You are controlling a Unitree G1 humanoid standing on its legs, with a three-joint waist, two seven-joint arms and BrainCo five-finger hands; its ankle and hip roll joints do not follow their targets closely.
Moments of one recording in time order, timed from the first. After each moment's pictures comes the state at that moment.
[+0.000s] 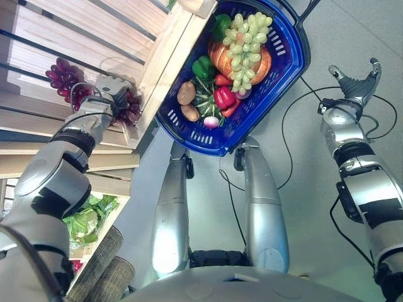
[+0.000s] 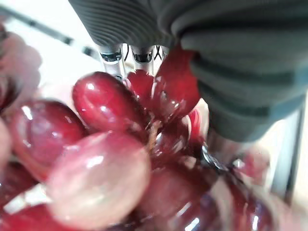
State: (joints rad) left arm -1.04 0.71 -0.84 1.11 0.40 -0.05 0.20; right arm -0.94 -0.61 0.33 1.16 0.40 -0.23 -0.71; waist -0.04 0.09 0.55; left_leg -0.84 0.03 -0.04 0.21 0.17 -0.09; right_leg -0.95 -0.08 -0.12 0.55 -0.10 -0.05
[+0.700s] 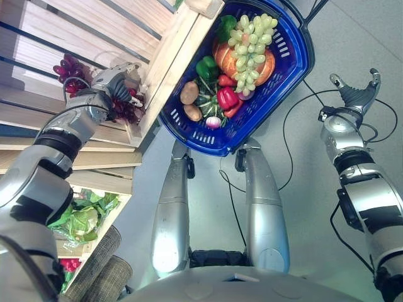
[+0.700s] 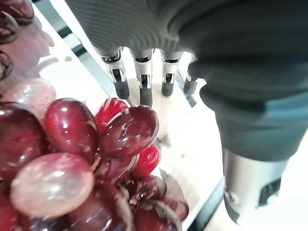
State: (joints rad) left arm -1.00 0.85 -0.80 0.85 0.20 -0.13 0.01; right arm -0.86 -0.61 0.28 1.13 0.40 -0.23 -0.70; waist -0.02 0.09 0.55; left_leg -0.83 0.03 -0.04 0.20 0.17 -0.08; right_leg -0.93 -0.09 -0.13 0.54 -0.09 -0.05
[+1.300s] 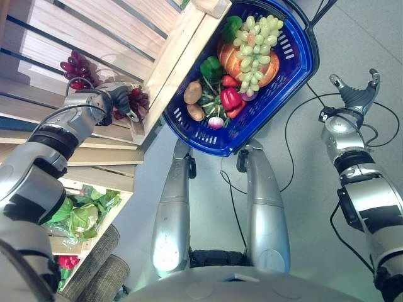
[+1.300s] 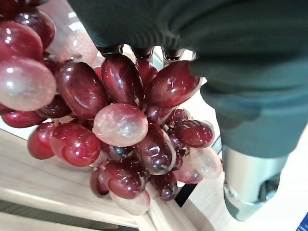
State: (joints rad) left arm -1.03 0.87 -0.89 0.79 0.28 -0.04 -0.23; right arm -0.87 -0.61 0.27 1.15 0.40 -0.24 -0.69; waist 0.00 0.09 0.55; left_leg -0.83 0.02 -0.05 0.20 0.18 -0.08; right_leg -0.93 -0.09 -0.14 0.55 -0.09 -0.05
